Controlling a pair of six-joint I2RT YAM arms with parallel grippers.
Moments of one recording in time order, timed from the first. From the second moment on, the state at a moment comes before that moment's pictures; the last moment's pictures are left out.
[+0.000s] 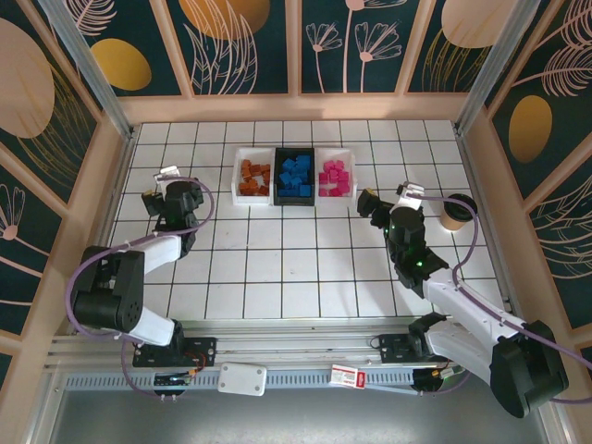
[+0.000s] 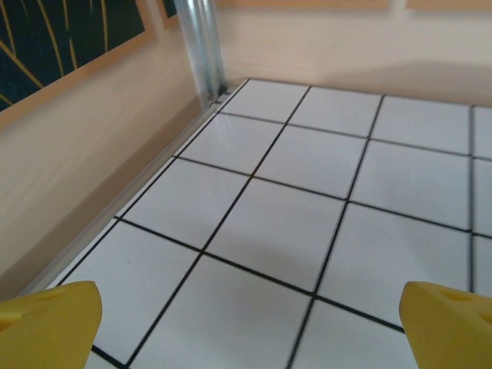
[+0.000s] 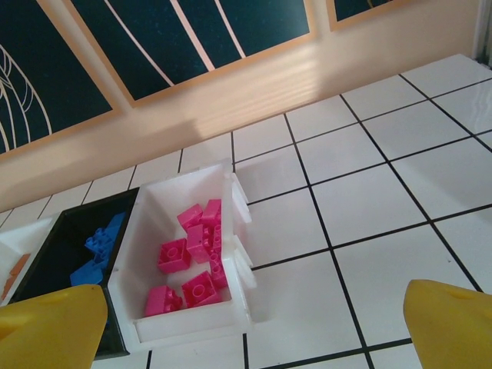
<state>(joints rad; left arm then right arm) -0.13 1.51 0.60 0.52 -0.59 -0.14 0.48 0.96 0.44 0.27 0.41 0.44</state>
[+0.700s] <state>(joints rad) -0.05 1.51 0.31 0.99 -0.28 -0.09 0.41 0.95 0.35 0.40 0.41 0.26</state>
